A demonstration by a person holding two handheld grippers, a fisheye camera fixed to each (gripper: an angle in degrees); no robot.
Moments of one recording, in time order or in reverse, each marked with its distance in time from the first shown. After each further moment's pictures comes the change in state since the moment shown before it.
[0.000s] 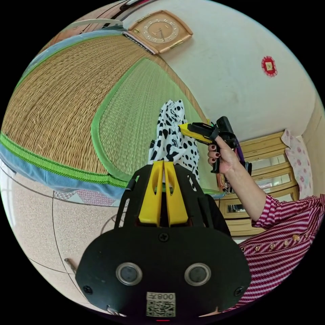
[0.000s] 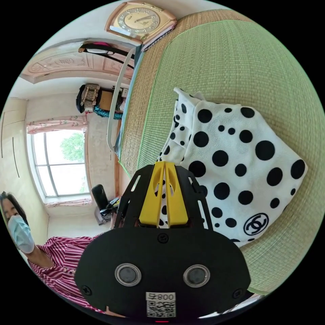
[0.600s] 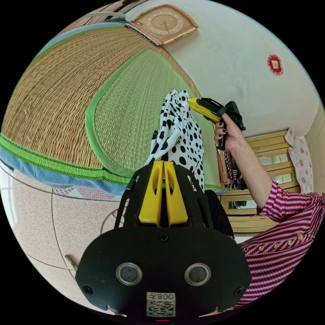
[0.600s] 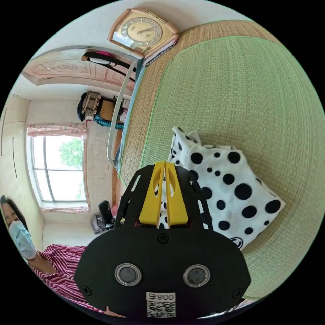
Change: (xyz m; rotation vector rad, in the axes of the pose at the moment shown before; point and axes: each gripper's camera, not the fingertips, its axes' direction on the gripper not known) left arm -0.008 0.010 0.022 -0.071 -0.019 -0.009; right arm -0.010 -0.045 -0.044 0.109 0.023 -0.005
